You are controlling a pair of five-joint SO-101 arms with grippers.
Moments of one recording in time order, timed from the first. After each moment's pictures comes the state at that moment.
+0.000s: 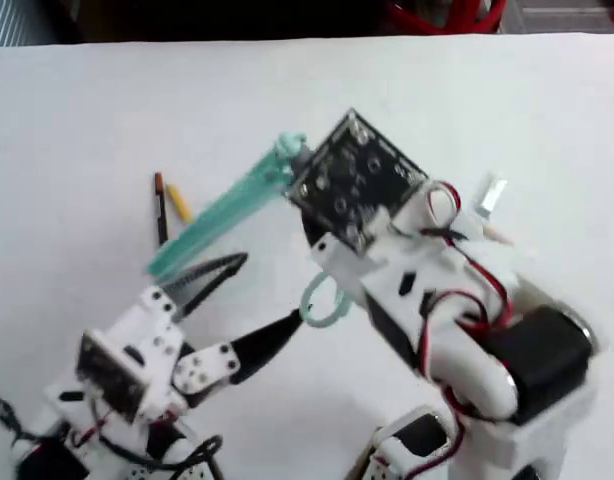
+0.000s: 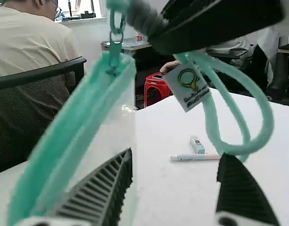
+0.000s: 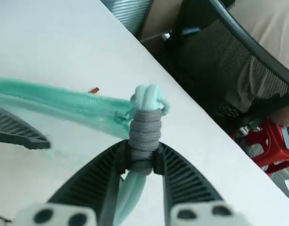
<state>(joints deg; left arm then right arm) 33.1 -104.7 59.0 60.5 -5.1 -34.7 -30.7 -27.2 95.8 29.1</state>
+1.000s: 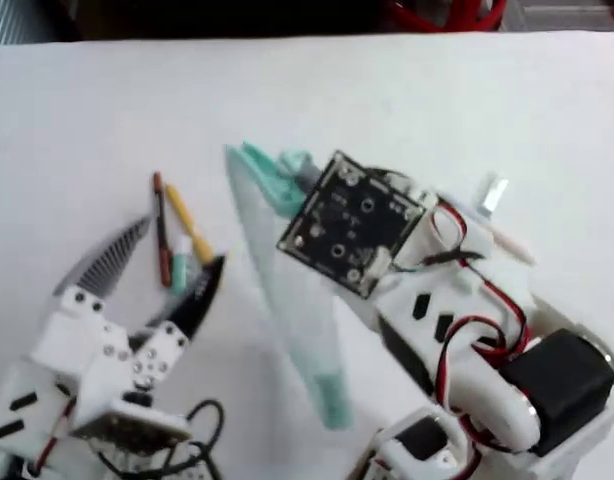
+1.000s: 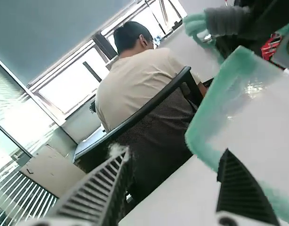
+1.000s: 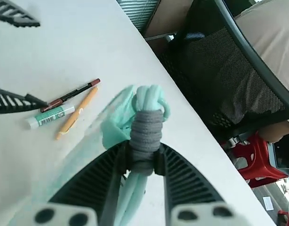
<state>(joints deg) 12.2 -98.1 46.3 59.9 -38.9 -36.0 -33.8 -26.3 97.9 37.7</state>
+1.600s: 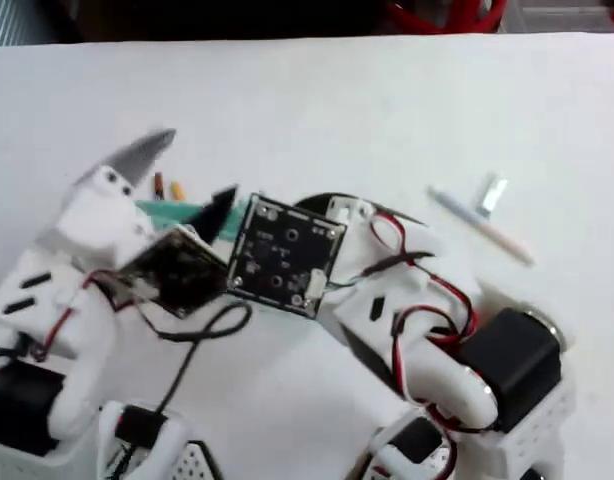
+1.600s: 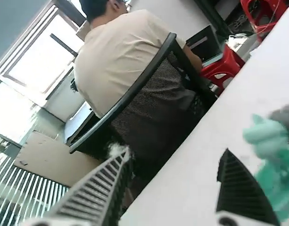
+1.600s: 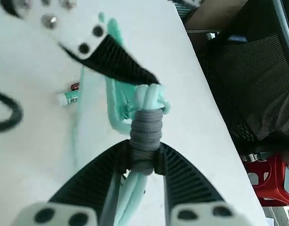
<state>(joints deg) 9.7 -61.4 19.3 60.6 -44.4 -43.1 -34.6 -19.2 98.1 42.4</state>
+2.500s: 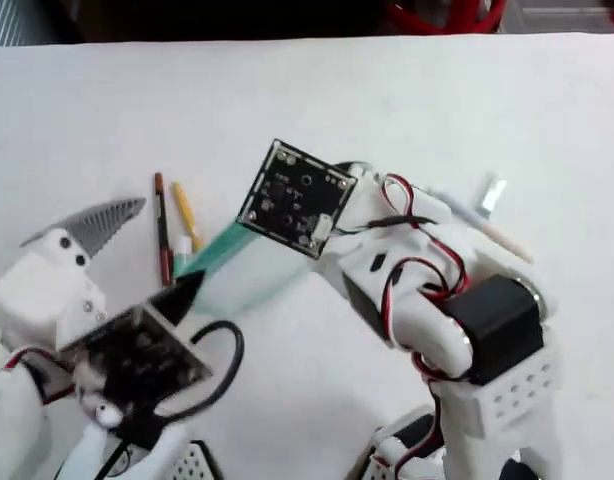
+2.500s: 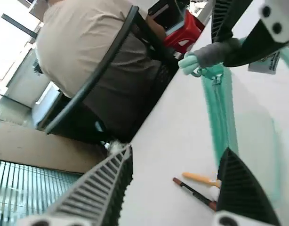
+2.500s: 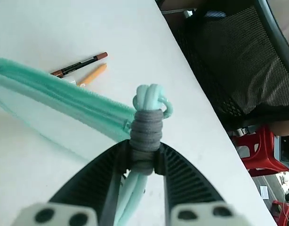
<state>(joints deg) 13.5 -51.6 -15.6 101.4 -46.7 -34.8 -33.0 -13.5 90.7 42.8</state>
